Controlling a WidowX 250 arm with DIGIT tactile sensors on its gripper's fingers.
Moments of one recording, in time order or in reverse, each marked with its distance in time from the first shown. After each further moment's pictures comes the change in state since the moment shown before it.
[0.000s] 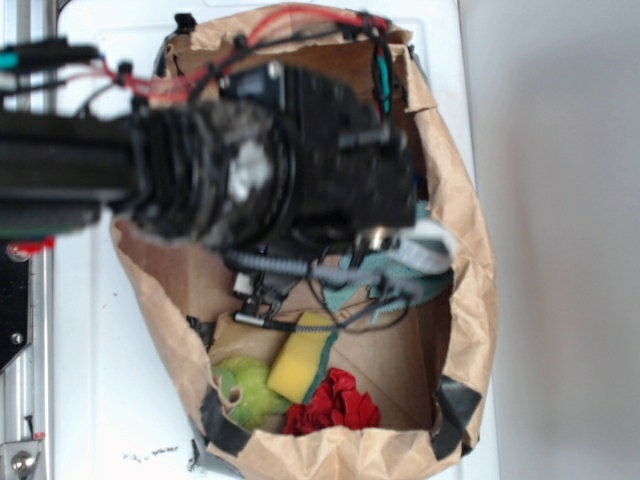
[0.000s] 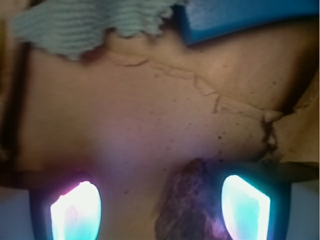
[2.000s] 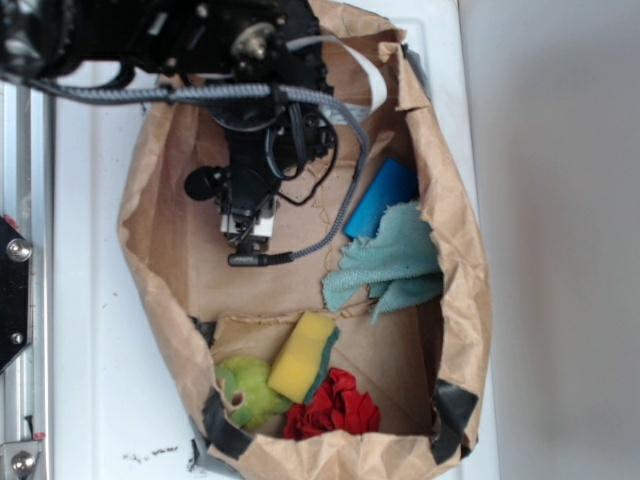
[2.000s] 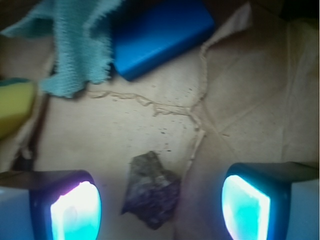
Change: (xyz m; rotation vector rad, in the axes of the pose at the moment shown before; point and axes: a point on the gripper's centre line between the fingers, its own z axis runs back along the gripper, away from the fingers) arm -0.008 0.022 0.017 -0.056 -0.336 0.086
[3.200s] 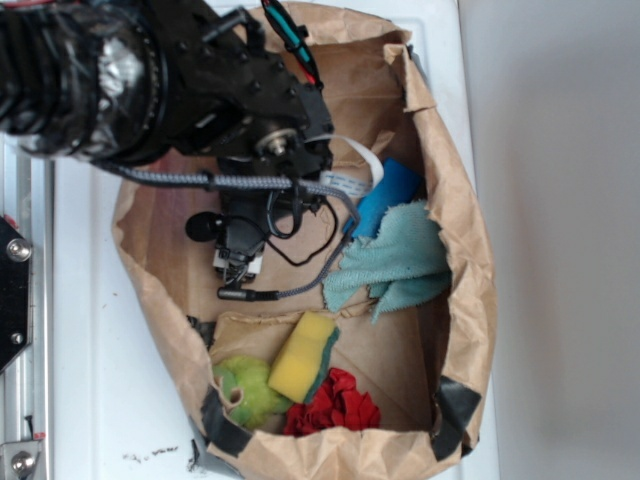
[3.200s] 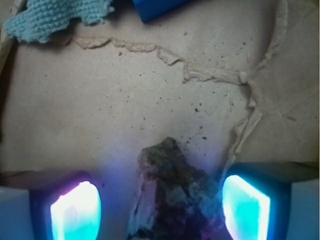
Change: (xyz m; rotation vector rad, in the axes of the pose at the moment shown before) arm -0.007 -0.025 -0.032 0.004 0.094 -0.055
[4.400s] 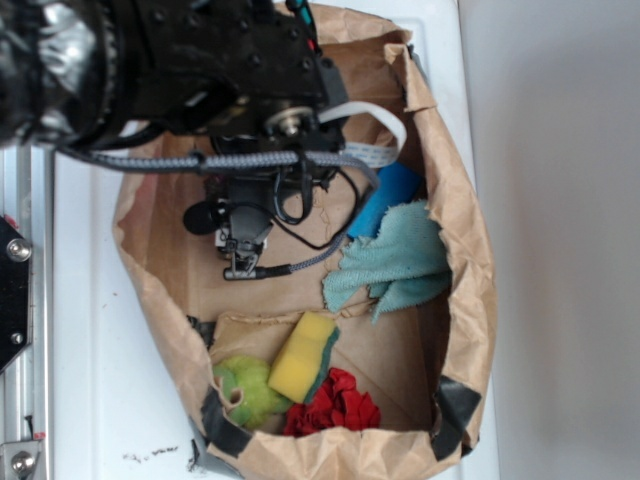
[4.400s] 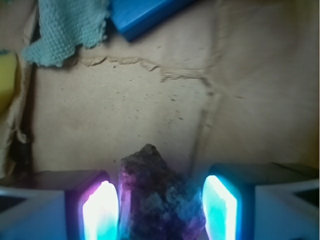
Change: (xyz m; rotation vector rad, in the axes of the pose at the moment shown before) arm 0.000 0.000 0.047 0.041 0.072 0.124
